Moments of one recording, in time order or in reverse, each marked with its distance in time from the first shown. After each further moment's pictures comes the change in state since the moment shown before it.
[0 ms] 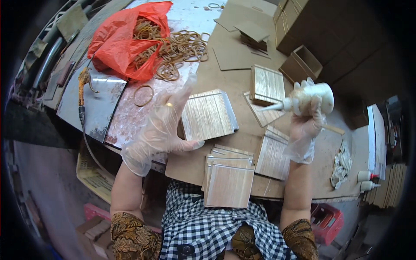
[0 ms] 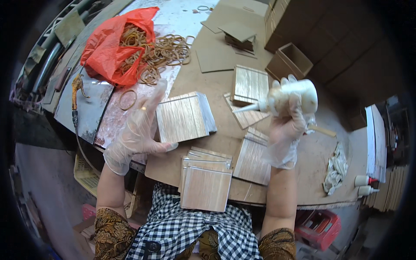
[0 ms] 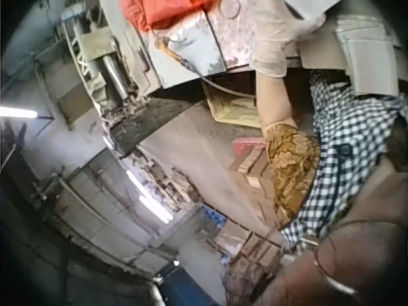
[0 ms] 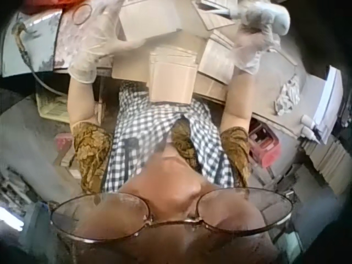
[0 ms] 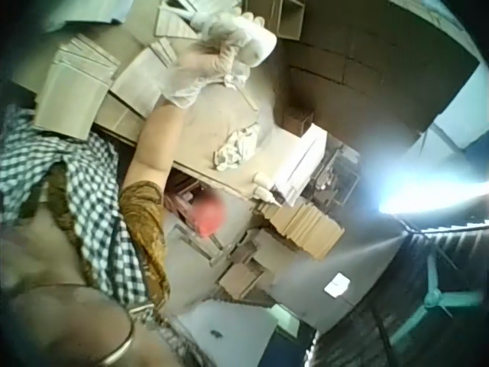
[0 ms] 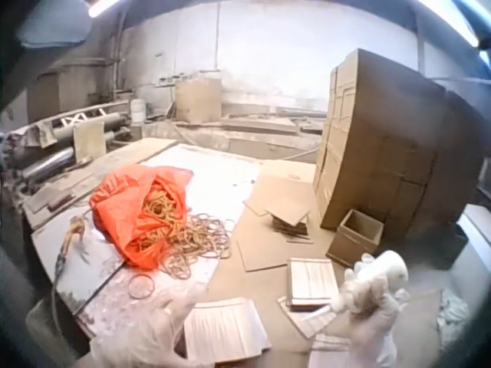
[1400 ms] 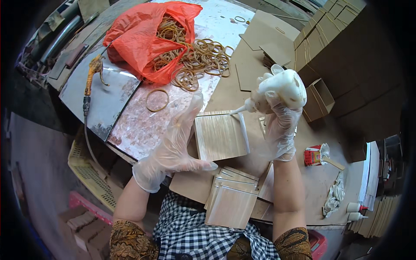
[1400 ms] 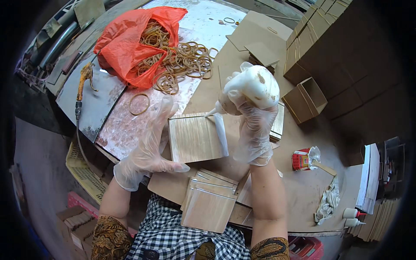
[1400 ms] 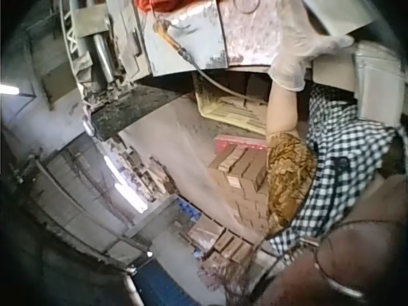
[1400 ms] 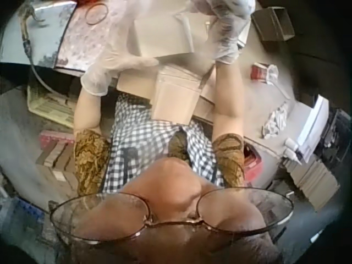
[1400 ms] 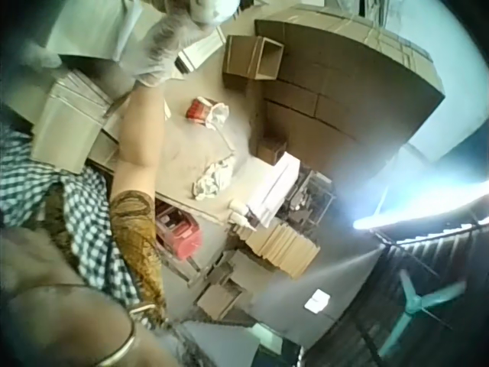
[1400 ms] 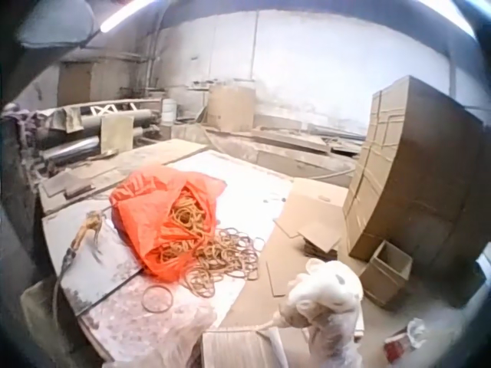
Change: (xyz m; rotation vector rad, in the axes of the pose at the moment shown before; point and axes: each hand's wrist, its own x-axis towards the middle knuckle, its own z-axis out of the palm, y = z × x) left_hand -0.018 -0.002 0.016 -0.299 0.143 -0.136; right_hand 0.005 0.064 0.117 -0.175 -0.305 0.246
